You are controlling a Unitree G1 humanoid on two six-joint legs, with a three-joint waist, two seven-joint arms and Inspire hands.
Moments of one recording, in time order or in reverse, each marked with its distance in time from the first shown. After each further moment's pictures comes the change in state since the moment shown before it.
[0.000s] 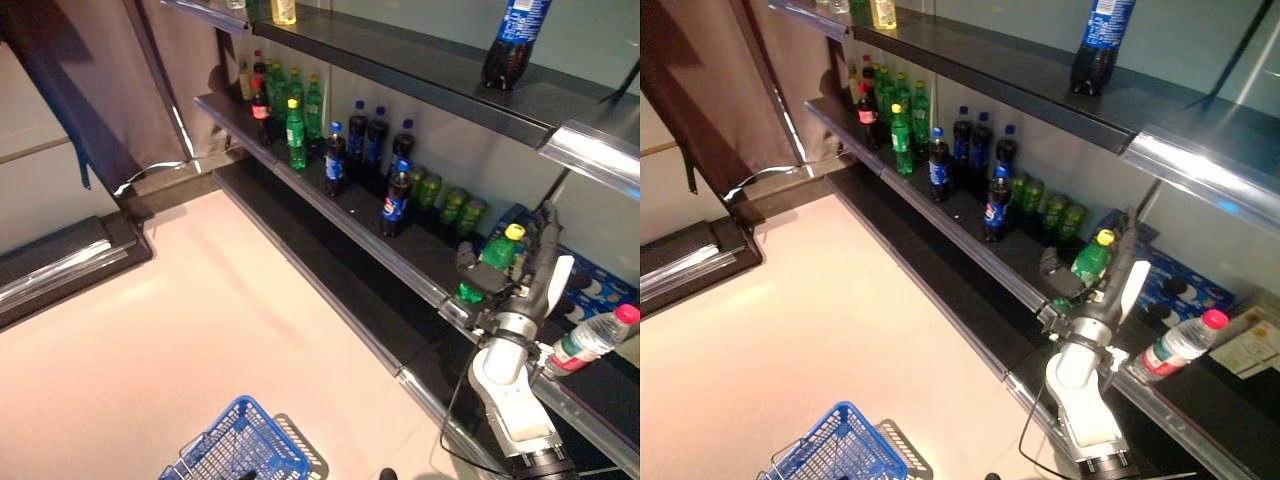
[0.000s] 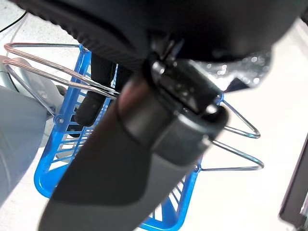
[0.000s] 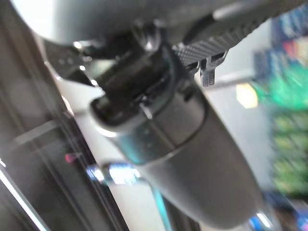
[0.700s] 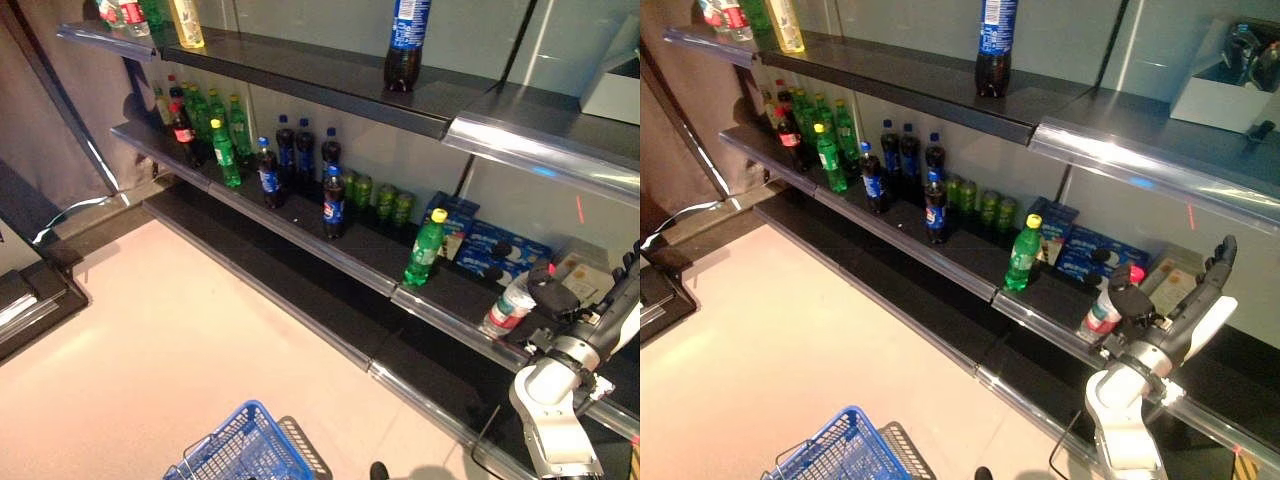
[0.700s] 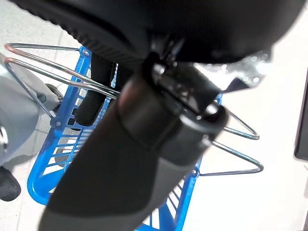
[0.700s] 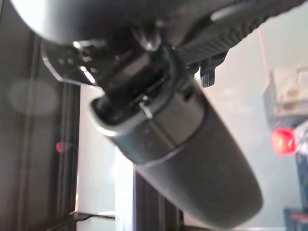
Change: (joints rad) left arm -0.011 0.014 -0.008 0.003 0.057 0.038 0.002; right arm 0.159 -0.031 -0.119 0.005 0.005 0.018 -0.091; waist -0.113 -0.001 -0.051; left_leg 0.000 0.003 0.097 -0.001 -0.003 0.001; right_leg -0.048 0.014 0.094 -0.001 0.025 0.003
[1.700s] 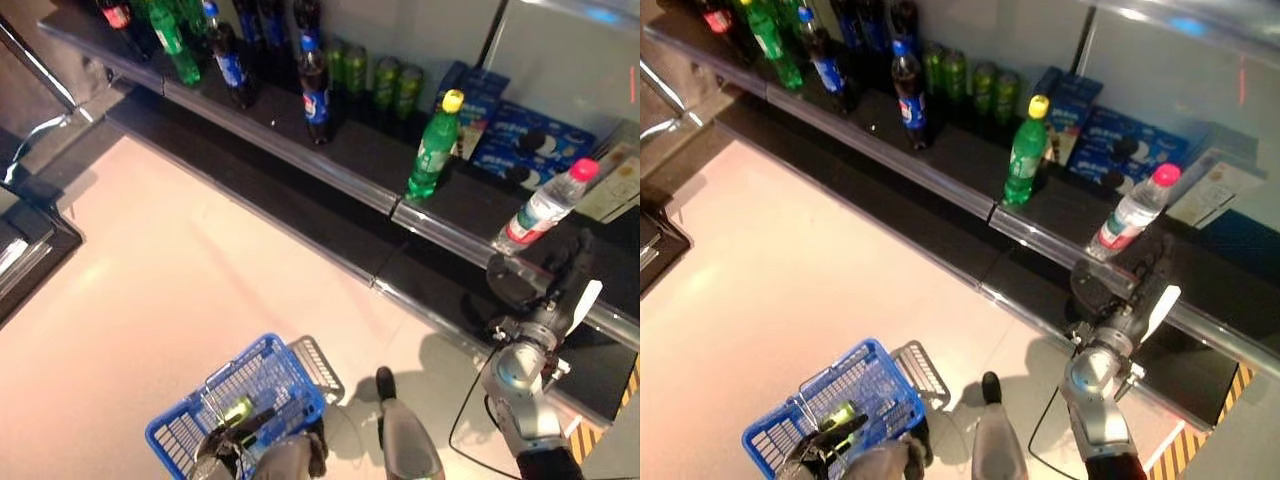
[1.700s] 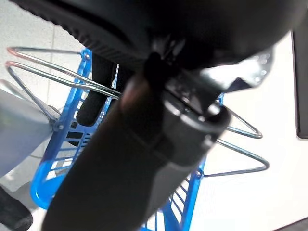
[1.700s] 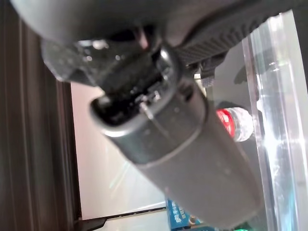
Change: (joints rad) left arm -0.190 0.001 -0.144 -0.083 -0.101 -0.051 0.035; right arm -0.205 0.037 0.098 0.145 0.133 -0.080 0.056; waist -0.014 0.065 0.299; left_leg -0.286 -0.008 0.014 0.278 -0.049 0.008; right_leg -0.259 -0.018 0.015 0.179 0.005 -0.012
